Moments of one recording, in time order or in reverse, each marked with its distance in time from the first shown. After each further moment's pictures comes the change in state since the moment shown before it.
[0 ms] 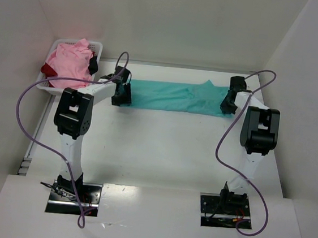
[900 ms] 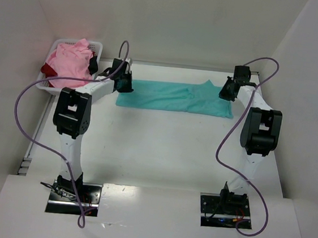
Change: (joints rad) left arm 0.021 -0.036 0.040 0.234 0.161 0.100; right arm 0.001 -0.017 0.135 0.035 -0.210 -0.042
